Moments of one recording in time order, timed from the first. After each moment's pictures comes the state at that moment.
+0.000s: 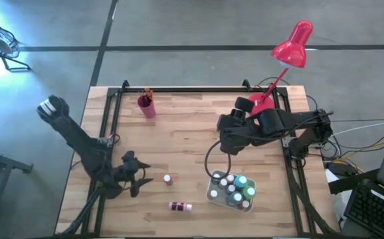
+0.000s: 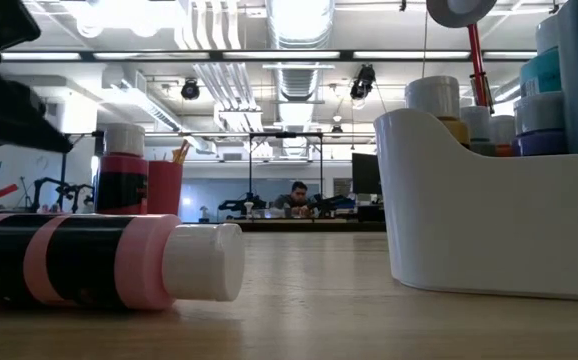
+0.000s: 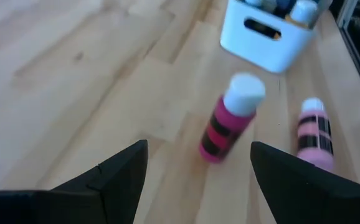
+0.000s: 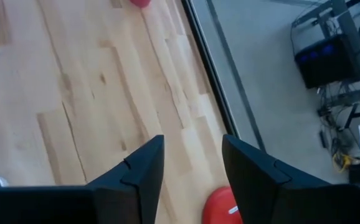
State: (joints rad) left arm -0.89 1.07 0.44 -0.20 -0.85 -0.97; right arm 0.25 1.74 2.07 -1.55 0.70 0.36
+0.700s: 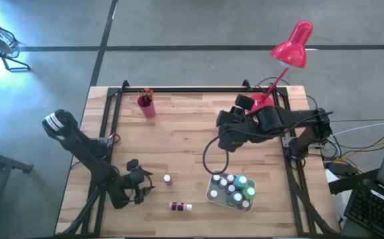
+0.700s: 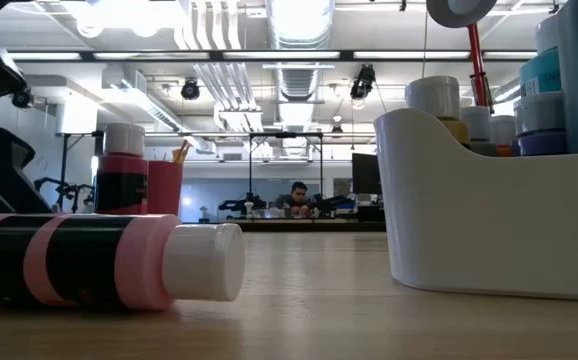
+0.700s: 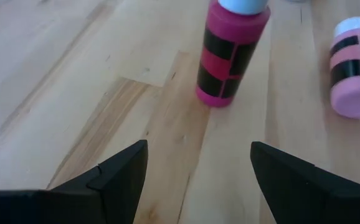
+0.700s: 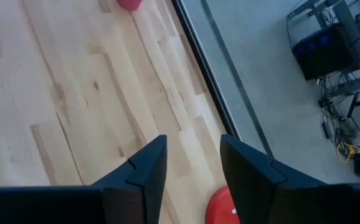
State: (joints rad) left arm -0.93 1.39 0.44 -0.05 -0.79 -1.02; right arm 0.22 1.74 2.07 -1.54 0.71 0.39
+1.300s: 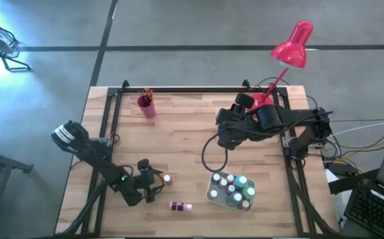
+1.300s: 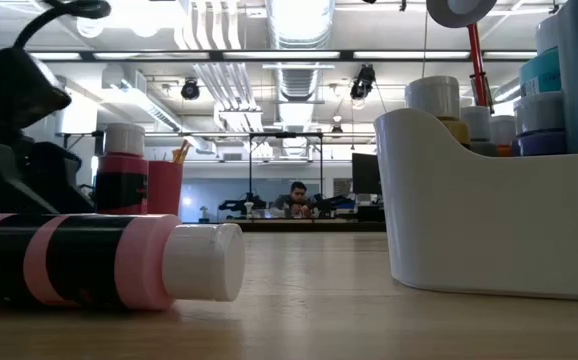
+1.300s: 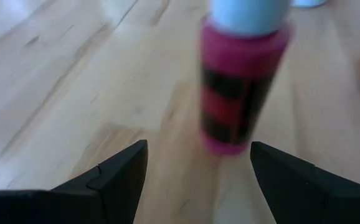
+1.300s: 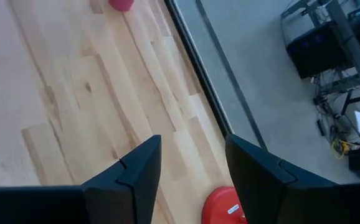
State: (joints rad) left arm -0.80 1.62 0.44 0.33 -0.82 -0.73; right arm 0.20 1.74 2.07 -1.54 0.72 0.38
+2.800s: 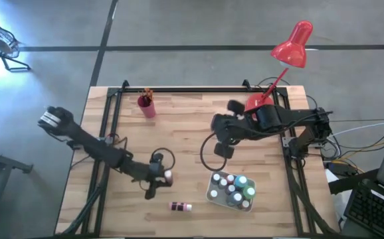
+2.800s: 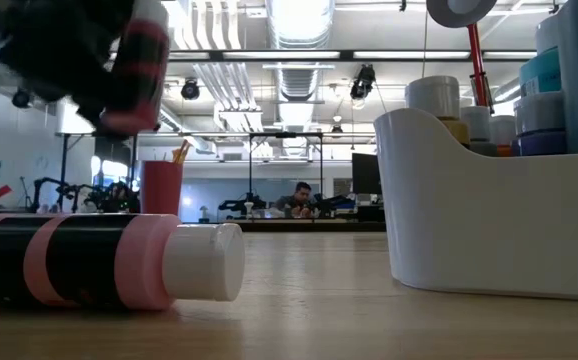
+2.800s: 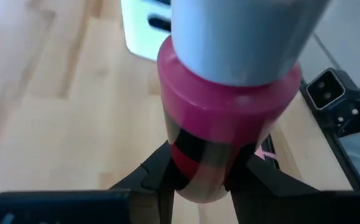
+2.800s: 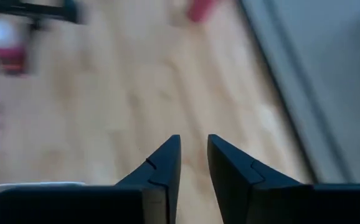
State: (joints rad) left arm -0.49 1.32 0.52 0.28 -0.20 -0.42; right arm 0.20 1.74 2.07 -1.42 0.49 0.36
